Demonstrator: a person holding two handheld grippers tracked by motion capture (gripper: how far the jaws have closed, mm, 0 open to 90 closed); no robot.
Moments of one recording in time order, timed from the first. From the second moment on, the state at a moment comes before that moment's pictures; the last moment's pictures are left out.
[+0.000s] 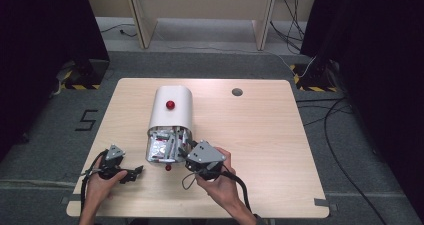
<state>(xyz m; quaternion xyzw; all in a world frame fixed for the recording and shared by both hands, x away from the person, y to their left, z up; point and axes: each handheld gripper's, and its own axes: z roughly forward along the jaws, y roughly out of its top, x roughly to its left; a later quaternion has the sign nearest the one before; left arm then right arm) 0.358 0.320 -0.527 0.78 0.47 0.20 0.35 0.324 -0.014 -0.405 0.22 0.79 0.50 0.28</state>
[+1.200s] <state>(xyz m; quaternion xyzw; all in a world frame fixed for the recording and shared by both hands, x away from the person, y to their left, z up) 0.358 0.320 -0.527 0.78 0.47 0.20 0.35 0.306 -0.050 -0.368 0.17 0.76 0.58 0.25</state>
